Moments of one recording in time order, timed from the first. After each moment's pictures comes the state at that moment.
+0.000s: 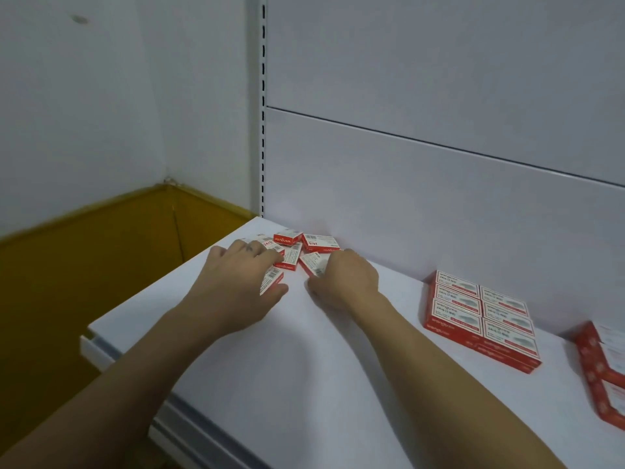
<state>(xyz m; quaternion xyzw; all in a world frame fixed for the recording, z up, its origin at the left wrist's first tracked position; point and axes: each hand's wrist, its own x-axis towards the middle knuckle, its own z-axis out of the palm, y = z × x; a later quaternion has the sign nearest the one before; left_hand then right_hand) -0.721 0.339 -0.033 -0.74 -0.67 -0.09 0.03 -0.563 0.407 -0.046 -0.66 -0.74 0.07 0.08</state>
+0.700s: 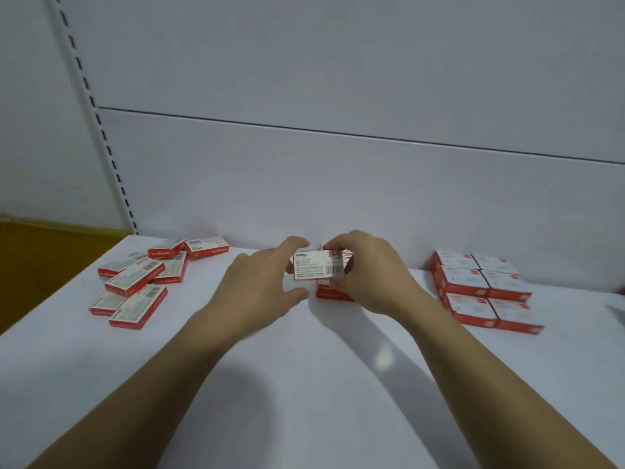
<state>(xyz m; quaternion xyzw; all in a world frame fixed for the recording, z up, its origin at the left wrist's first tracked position) -0.580 0.354 -0.031 -0.84 -0.47 -0.24 -0.10 -0.405 0.321 -0.002 -0.68 -0.70 0.07 0.22</state>
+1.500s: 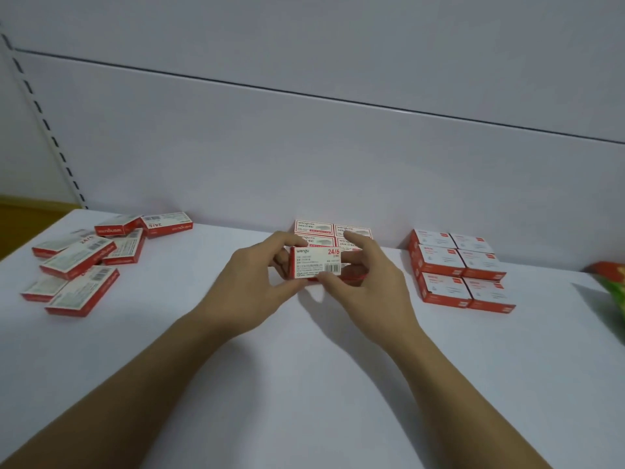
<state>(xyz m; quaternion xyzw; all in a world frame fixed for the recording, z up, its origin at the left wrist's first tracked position) -0.551 0.347 -0.057 -0.80 -0.38 -0.36 -0.30 -0.383 0.283 -0.048 -0.67 -0.54 0.23 0.45</state>
